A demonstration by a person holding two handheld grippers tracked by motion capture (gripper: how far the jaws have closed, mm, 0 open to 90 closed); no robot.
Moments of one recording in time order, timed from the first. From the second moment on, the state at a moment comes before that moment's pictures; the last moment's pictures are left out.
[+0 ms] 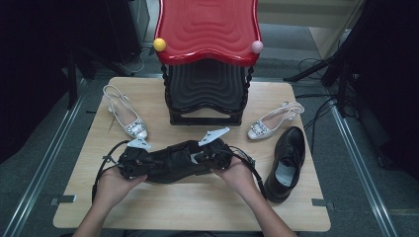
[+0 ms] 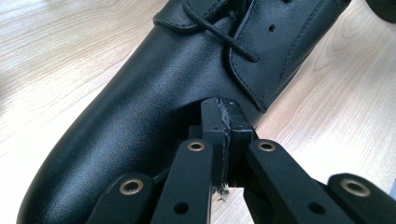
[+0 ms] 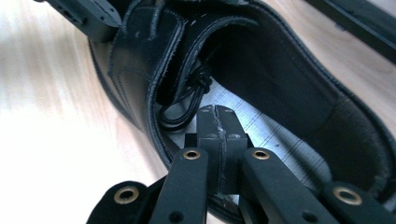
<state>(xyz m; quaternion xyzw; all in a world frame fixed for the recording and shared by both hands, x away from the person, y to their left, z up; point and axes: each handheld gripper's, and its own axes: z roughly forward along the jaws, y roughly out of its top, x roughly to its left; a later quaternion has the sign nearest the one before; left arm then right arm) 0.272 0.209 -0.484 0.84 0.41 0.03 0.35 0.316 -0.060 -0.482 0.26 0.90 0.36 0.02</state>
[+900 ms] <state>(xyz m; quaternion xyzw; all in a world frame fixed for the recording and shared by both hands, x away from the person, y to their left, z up) 0.282 0.199 -0.485 0.85 0.40 0.03 0.34 0.287 -0.062 -0.477 0.27 0.90 0.34 -0.04</state>
